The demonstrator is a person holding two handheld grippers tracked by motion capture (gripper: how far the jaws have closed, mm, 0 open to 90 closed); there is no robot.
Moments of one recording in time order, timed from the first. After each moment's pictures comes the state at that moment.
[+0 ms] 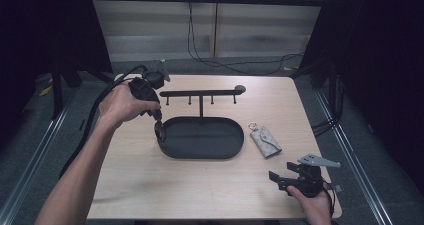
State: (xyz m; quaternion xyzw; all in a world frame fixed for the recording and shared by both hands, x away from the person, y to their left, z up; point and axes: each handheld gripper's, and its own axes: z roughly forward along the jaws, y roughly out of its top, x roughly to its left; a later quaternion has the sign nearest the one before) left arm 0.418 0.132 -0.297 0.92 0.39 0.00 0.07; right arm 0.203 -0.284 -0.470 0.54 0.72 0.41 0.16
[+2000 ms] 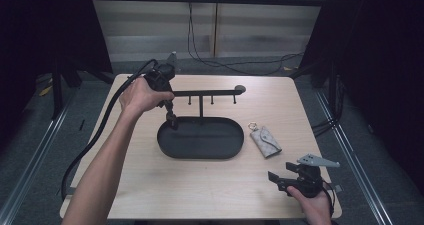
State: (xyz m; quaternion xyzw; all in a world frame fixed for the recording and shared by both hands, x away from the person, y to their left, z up) left arm 0.453 0.108 -0.310 0.90 0.44 0.01 0.07; right arm 0.202 -0.283 -0.470 0.53 0.72 0.41 0.15
